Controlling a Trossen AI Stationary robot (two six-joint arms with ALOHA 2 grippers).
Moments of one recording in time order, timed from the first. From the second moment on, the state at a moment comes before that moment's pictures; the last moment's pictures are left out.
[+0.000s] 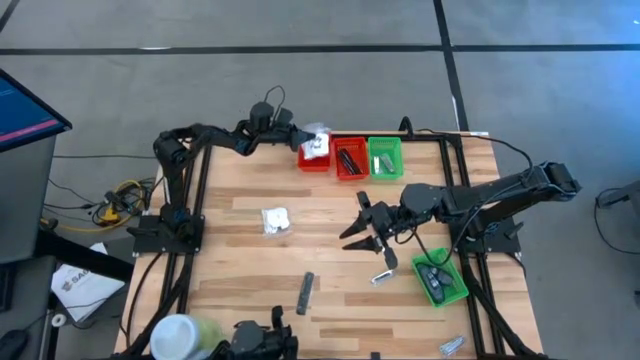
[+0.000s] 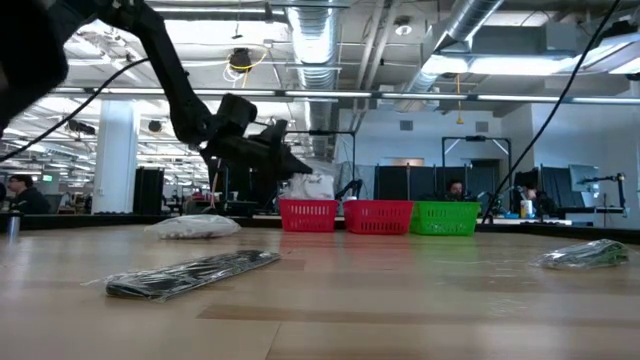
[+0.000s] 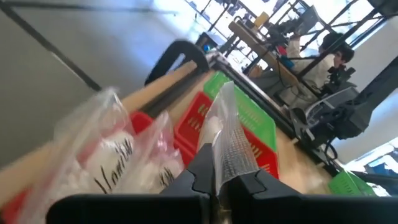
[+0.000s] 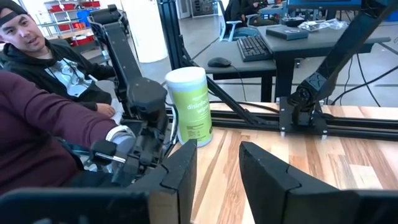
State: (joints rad) left arm 0.85 1.99 0.99 0.72 0.64 -0.44; right arm 0.21 1.26 0.95 0.17 -0.16 0.11
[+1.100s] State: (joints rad) left arm 0.84 1.87 0.99 0.49 0.45 -0.30; right arm 0.22 1.26 0.95 0.16 -0.16 0.11
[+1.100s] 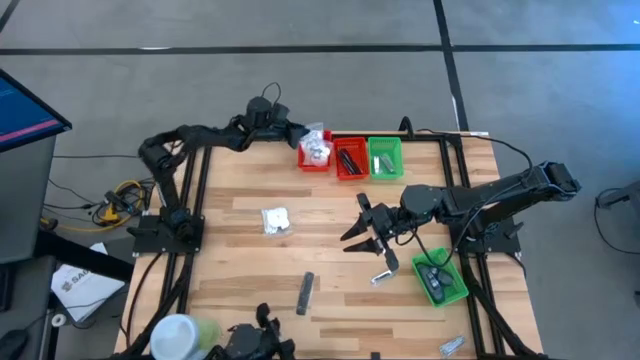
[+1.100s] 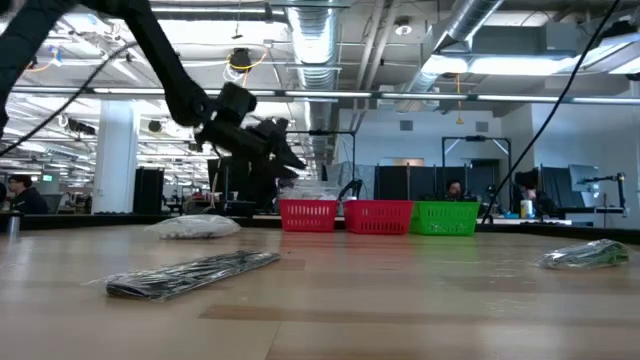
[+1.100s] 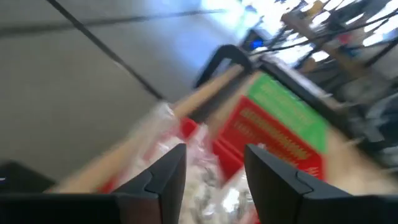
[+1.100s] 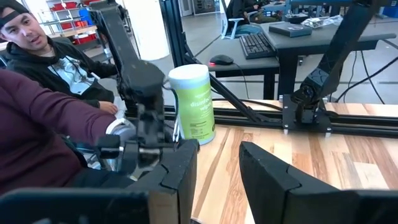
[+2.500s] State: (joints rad) left arm 0.63 1.82 1.20 -0.11 0.09 0.04; right arm 0.22 1.26 0.95 0.14 -0.16 0.12
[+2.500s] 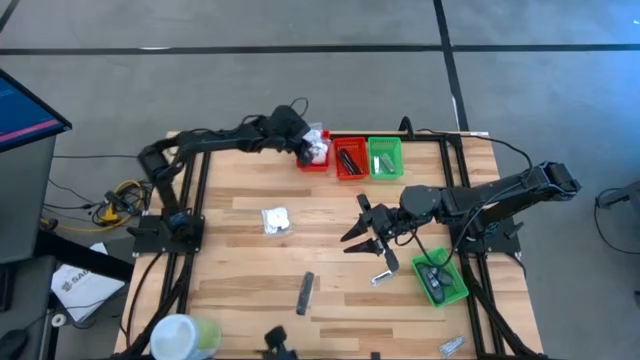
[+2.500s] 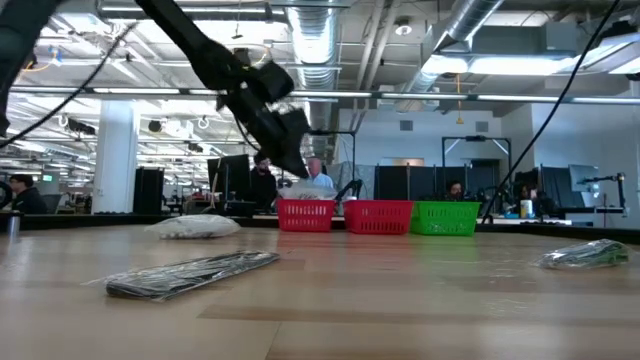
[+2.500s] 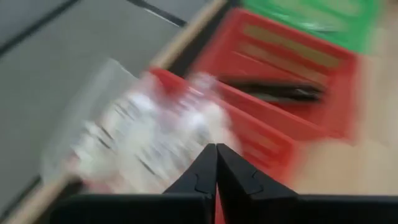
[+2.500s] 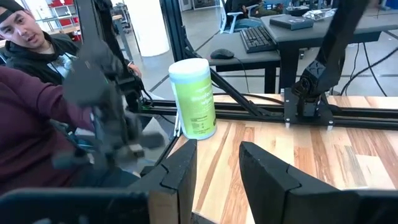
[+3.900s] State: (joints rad) left arm -0.25 1.32 0.47 -0.17 -0.42 -0.18; right arm 0.18 1.27 0.95 0.09 -0.12 0.18
